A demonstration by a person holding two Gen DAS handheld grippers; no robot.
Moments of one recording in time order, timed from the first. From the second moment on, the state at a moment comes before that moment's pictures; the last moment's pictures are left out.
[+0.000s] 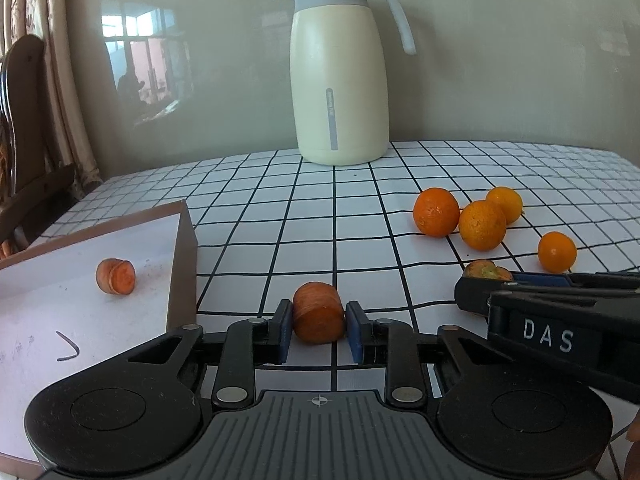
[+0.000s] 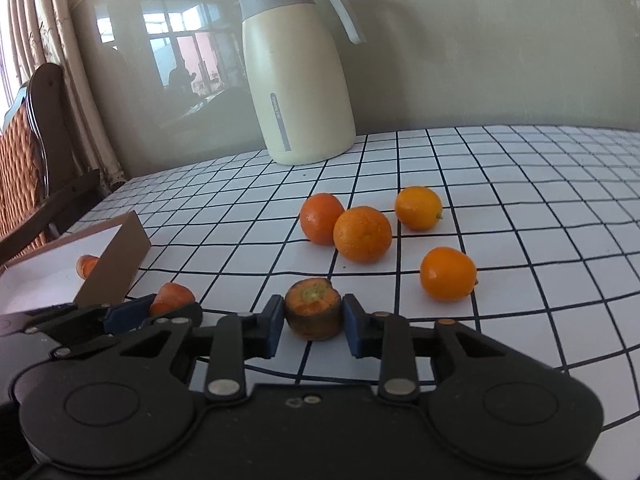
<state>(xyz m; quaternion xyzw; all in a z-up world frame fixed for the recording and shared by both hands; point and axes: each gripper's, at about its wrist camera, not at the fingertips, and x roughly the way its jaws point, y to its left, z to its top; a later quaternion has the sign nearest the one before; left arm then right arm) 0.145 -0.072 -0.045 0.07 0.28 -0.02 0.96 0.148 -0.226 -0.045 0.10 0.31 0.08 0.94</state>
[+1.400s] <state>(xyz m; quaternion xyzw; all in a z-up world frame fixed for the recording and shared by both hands) 0.056 -0.033 -0.003 0.05 0.19 -0.08 0.98 0.057 -0.217 -0.003 0.07 0.22 0.11 0.97</state>
